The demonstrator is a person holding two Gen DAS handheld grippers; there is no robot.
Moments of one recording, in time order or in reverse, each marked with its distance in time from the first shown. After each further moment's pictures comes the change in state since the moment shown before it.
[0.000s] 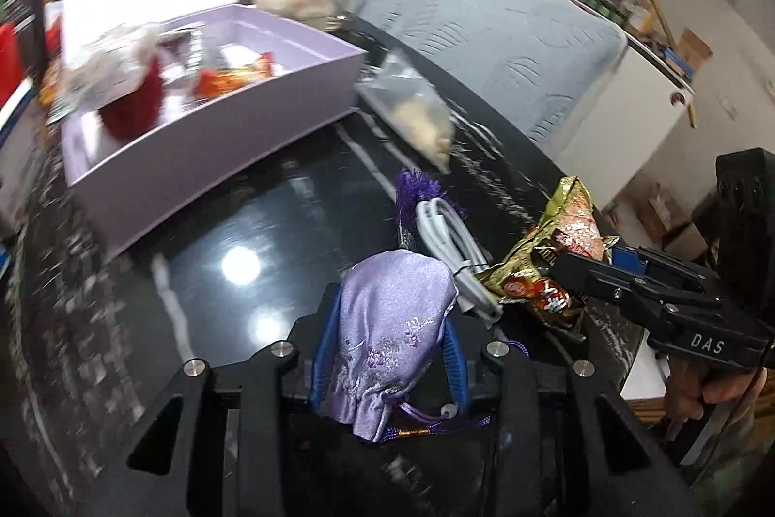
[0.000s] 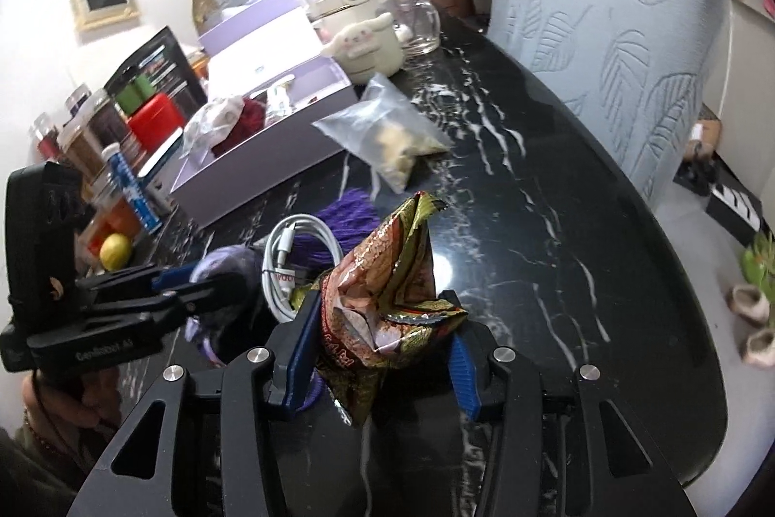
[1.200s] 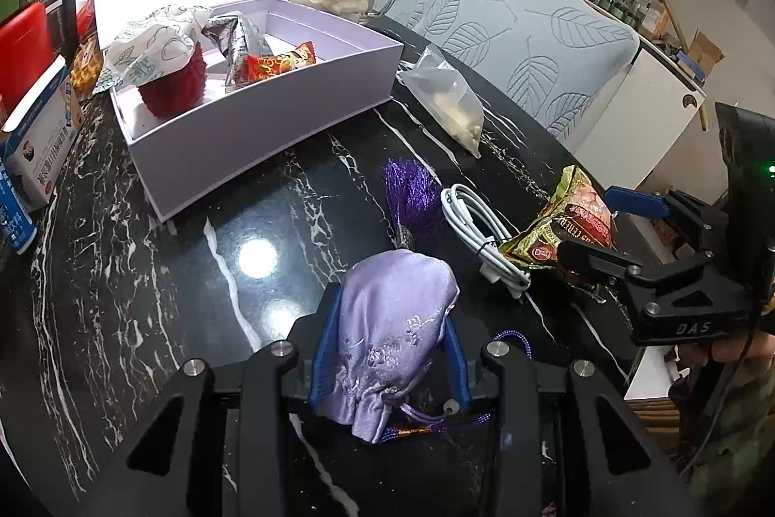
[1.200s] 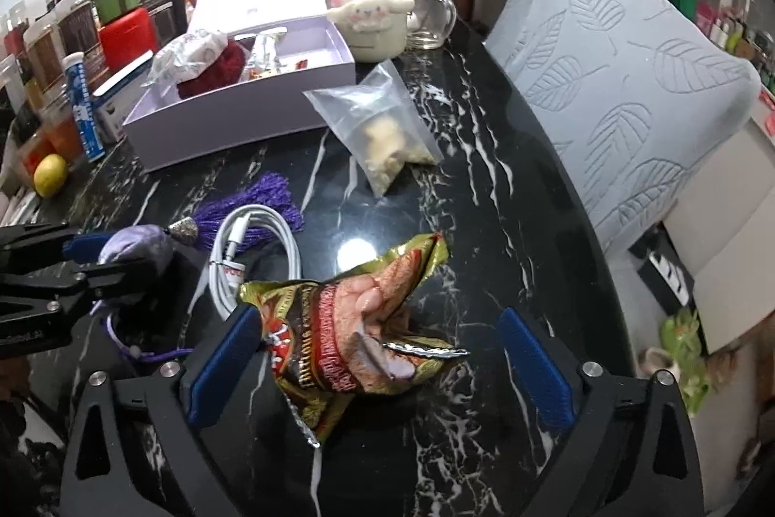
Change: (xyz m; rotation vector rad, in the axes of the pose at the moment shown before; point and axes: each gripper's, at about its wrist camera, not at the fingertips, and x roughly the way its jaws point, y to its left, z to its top) left arm -0.011 0.015 -0.015 -0.013 0.005 0.033; right arm 0.018 0.026 0.014 -0.247 0.083 -0.237
